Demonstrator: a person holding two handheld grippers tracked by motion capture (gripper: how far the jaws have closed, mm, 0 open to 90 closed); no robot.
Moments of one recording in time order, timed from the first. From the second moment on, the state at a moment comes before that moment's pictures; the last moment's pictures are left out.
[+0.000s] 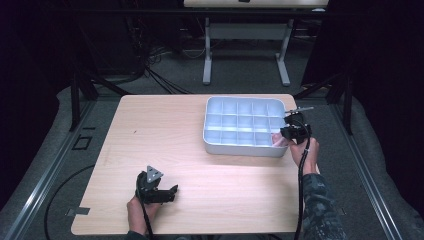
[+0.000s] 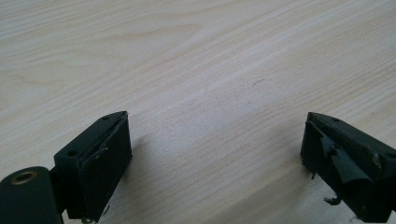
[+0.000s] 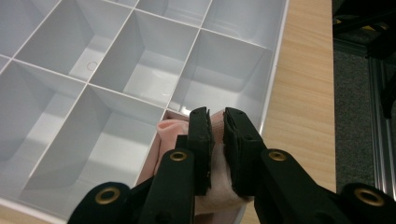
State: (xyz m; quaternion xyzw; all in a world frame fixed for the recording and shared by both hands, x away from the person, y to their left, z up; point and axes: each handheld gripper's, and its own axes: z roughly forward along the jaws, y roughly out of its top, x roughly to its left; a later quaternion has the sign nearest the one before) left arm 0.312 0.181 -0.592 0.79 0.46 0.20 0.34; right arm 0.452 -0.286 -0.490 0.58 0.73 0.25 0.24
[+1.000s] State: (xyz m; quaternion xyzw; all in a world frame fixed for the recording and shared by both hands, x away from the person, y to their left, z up) left arm 0.312 0.181 -0.592 0.79 0.46 0.20 0.34; right arm 0.430 -0.290 -0.469 0.56 0.74 0.31 0.23
